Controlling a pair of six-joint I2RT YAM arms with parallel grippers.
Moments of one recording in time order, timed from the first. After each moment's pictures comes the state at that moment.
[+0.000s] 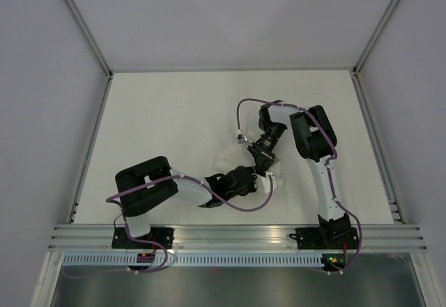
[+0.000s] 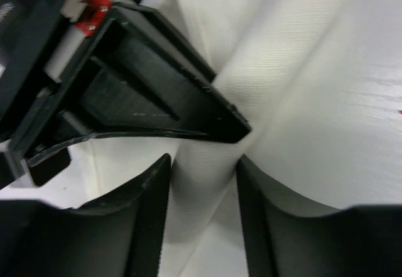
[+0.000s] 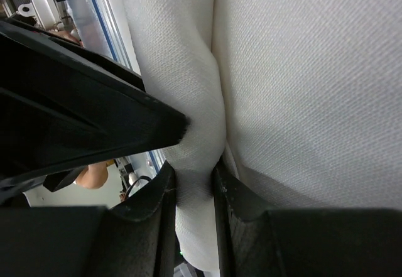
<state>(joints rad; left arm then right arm) -1.18 1.81 0.72 0.57 -0.27 0.54 0.38 2.41 1.66 -1.49 -0.82 -0.87</state>
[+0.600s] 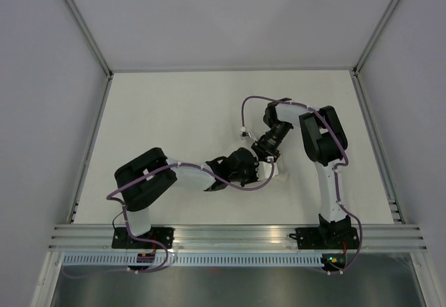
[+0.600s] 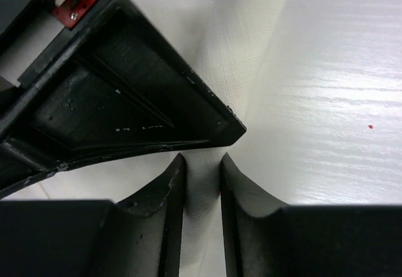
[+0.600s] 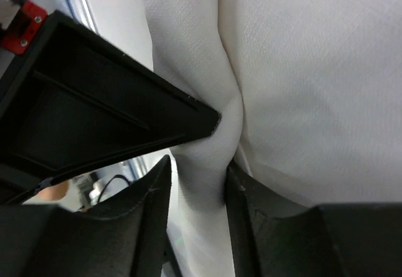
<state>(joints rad) -1.06 1.83 0.87 0.32 0.08 0.47 0.36 2.30 1.57 -1.40 -0.78 -0.89</state>
